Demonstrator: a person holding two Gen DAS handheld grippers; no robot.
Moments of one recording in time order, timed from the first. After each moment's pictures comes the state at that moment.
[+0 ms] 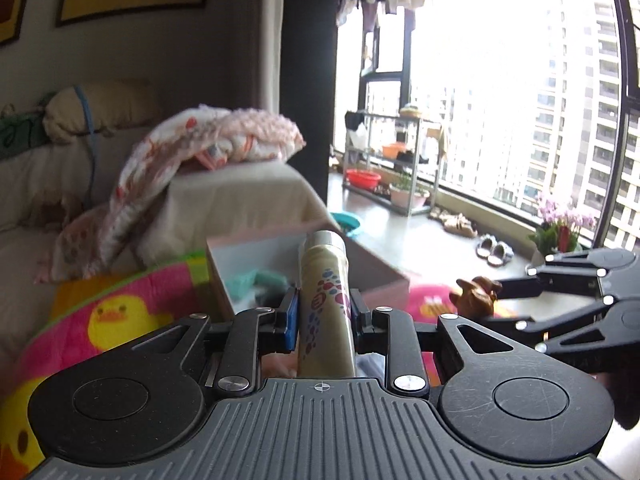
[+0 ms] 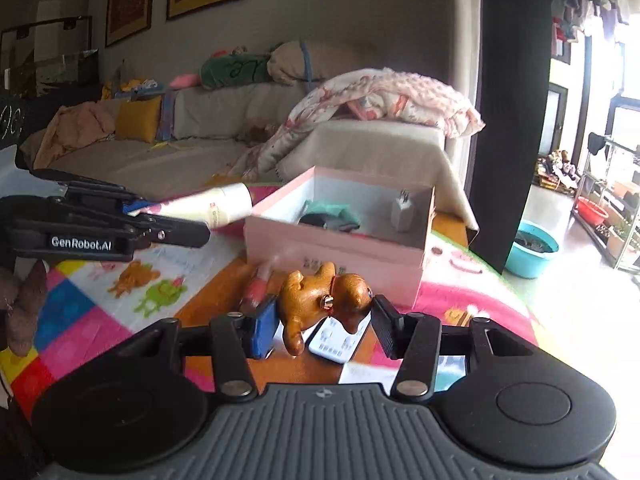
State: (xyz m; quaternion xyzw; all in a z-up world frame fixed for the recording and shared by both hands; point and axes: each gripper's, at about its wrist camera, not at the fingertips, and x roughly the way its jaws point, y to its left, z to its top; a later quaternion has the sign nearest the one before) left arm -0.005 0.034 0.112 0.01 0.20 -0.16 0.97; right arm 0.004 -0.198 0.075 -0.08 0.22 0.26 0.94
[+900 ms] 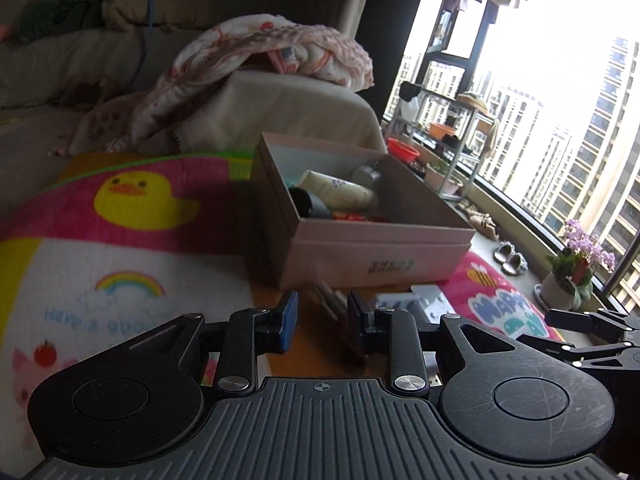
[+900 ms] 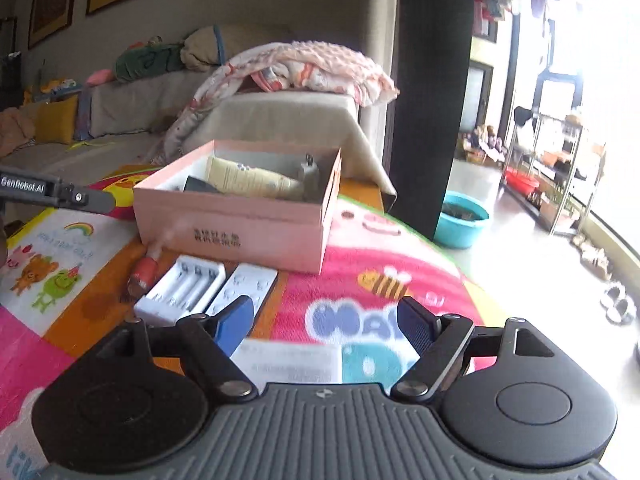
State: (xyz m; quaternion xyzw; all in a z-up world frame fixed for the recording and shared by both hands) left arm 0.006 0.072 0.024 -0.11 0.30 -0.10 0.94; right arm 0.019 -0.230 0.011 -0.03 0.29 0.16 0.94
